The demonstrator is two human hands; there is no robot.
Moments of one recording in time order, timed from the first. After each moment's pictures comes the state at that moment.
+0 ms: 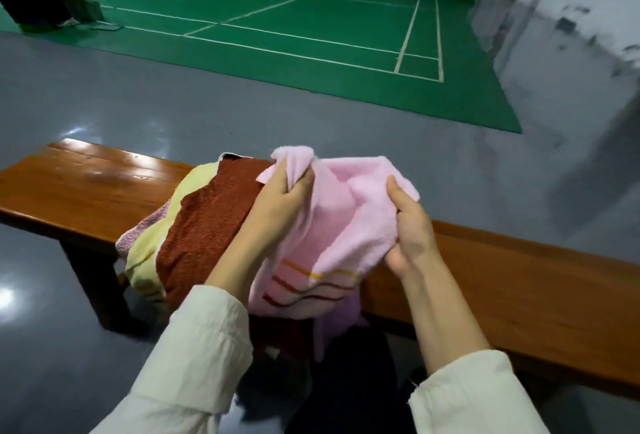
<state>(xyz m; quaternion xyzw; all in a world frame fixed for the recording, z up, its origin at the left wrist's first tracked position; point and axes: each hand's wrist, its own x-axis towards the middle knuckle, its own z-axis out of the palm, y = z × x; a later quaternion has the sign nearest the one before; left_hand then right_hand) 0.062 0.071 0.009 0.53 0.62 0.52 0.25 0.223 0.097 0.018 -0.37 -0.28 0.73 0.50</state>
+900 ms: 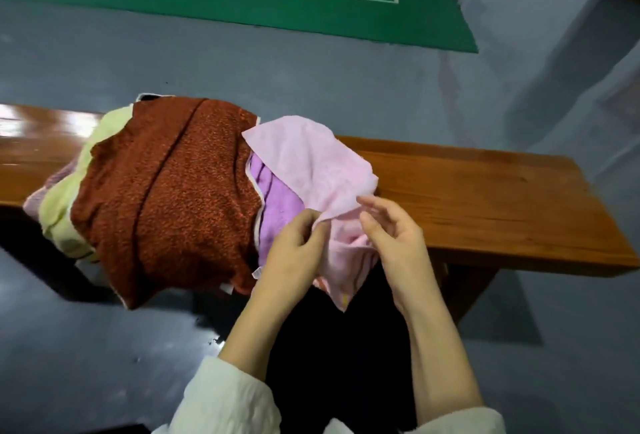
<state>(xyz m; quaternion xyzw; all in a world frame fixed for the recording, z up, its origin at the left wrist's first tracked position) 0.203 -0.016 -0.073 0.50 0.61 0.45 0.42 0.338 0.004 -0.061 -0.50 -0.50 0.51 0.49</state>
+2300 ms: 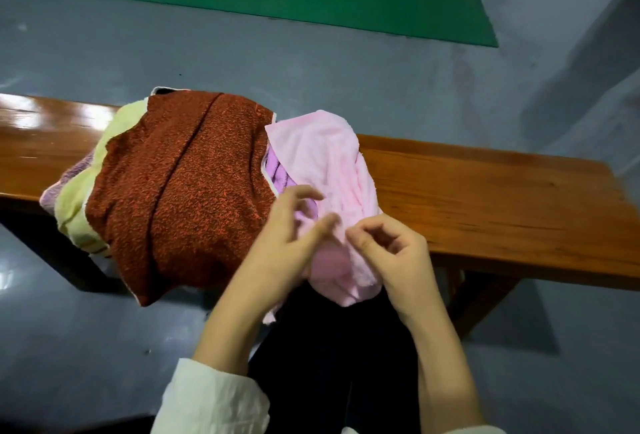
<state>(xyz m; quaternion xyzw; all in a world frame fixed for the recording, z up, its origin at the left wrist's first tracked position) 0.159 -0.015 -0.051 0.55 0.57 0.45 0.41 0.315 0.002 -0.065 -0.45 -0.55 0.52 0.48</state>
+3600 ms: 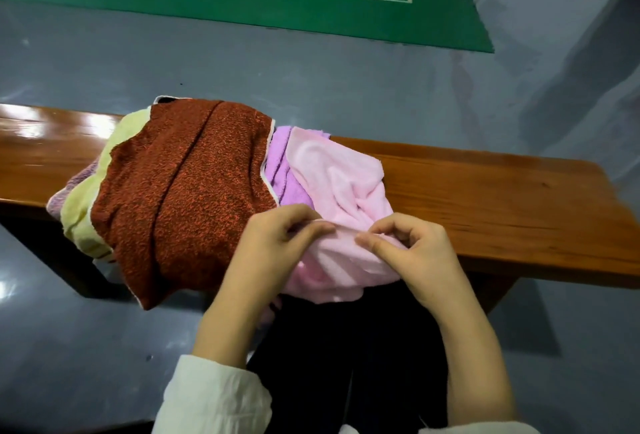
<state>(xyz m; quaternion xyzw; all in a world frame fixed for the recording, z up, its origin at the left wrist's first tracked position) 0.157 -0.017 -0.042 0.64 0.59 0.43 0.26 0.345 0.004 -0.041 -0.53 -0.62 0.44 0.37</state>
